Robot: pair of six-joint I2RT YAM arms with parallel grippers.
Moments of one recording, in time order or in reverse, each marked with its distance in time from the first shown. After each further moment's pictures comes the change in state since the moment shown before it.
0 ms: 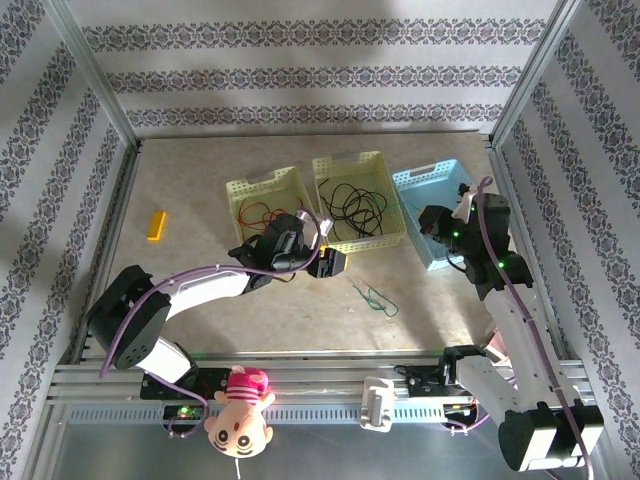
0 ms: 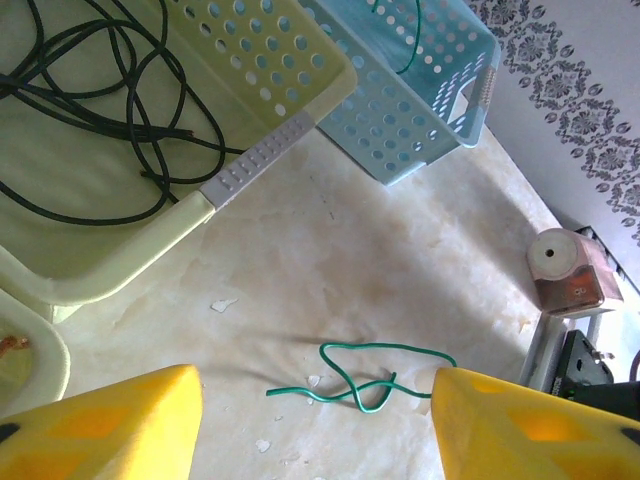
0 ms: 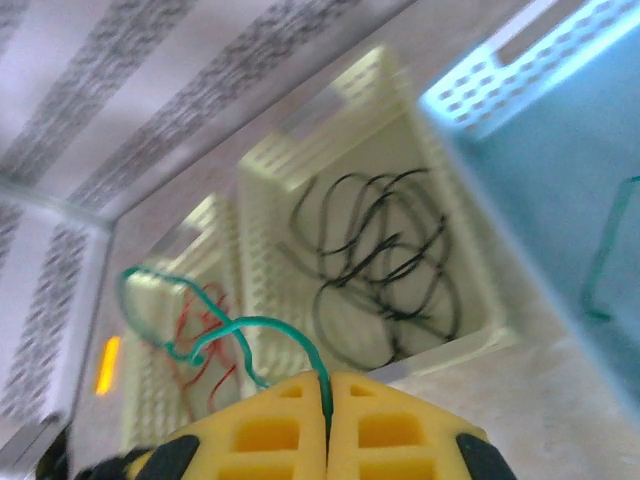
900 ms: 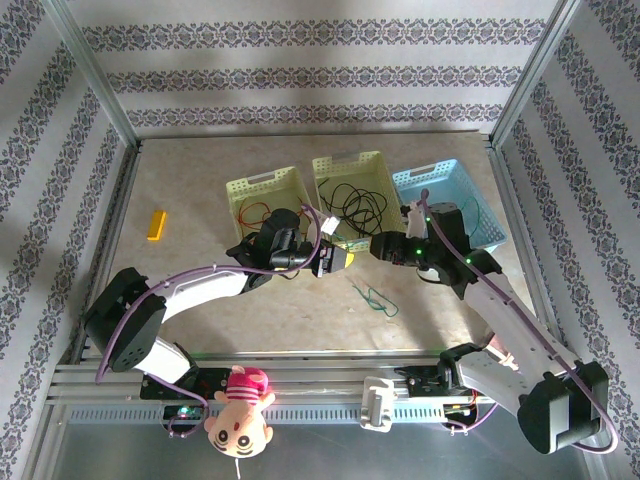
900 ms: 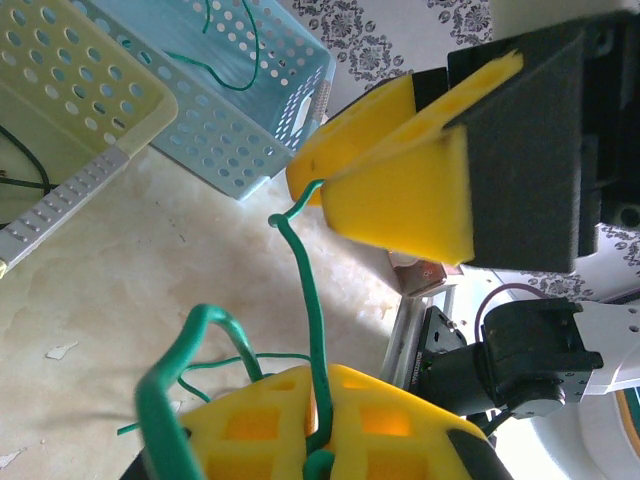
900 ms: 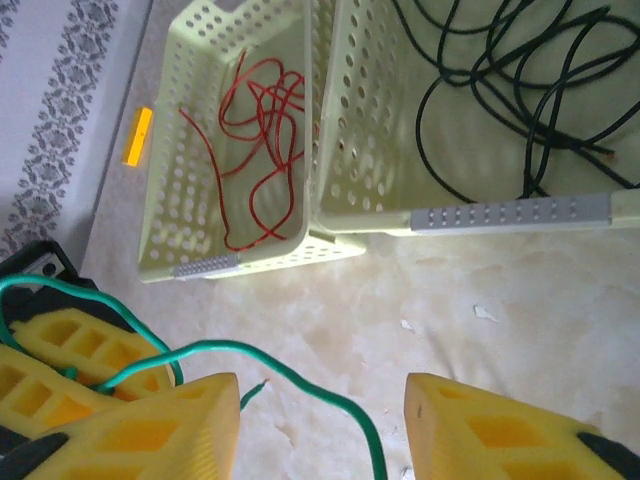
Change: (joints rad) left arm 0.000 -0.020 0.014 0.113 0.238 -0.052; right arm 0.279 0.109 -0.080 0.000 -0.206 -0.151
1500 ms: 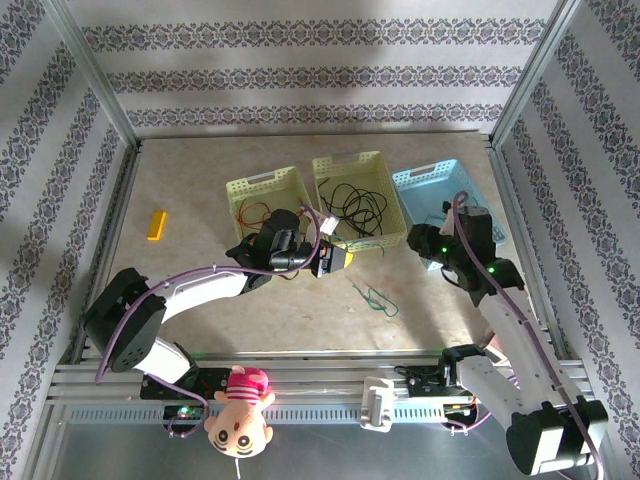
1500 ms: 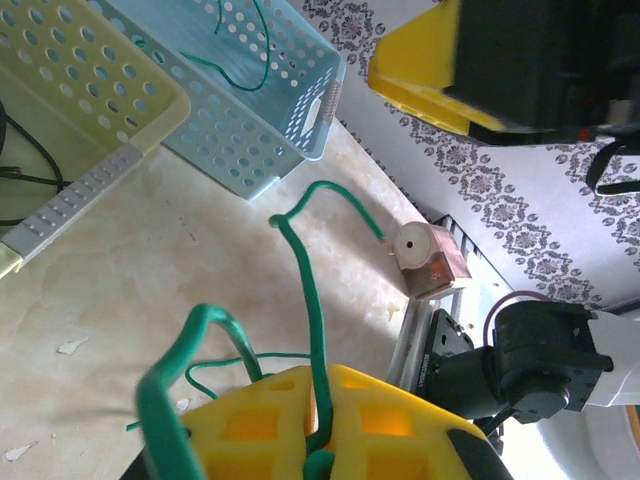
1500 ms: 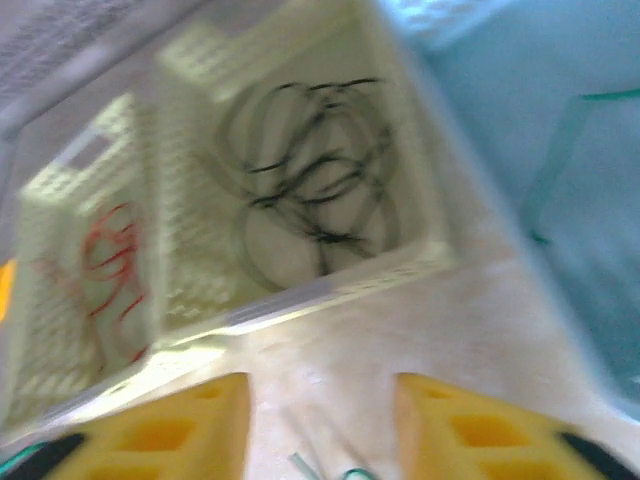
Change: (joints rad) left arm 0.000 -0.002 -0.008 0.001 -0.014 -0.004; right arm -0.151 -0.137 -0.005 -0.063 0.224 0.028
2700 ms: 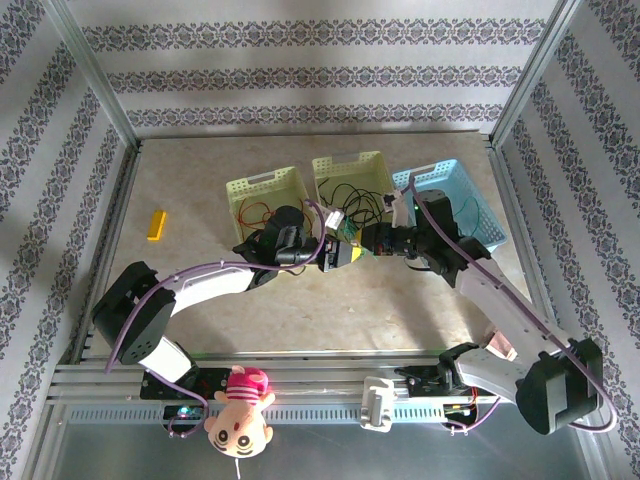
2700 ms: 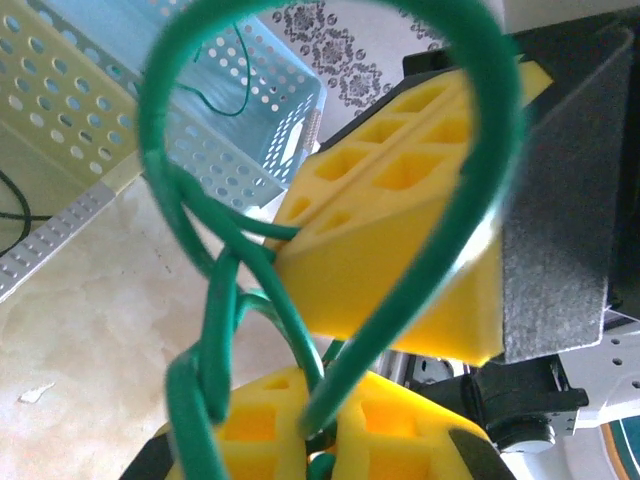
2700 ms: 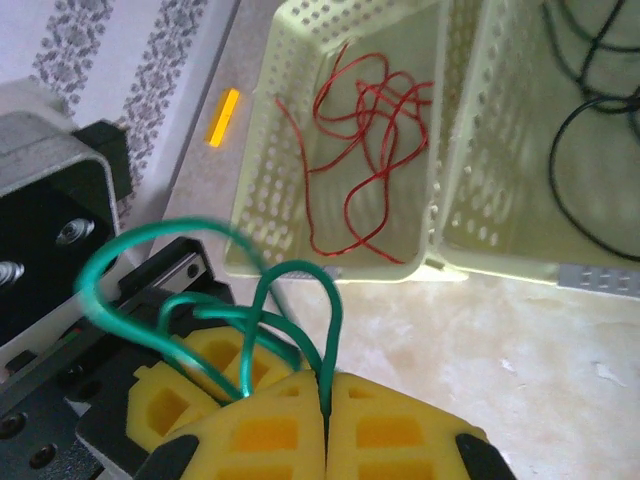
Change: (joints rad) left arm -0.012 0.057 0.042 0.073 0.005 -0.050; right arm 0.192 0.225 0.092 0.148 -0.311 -0.001
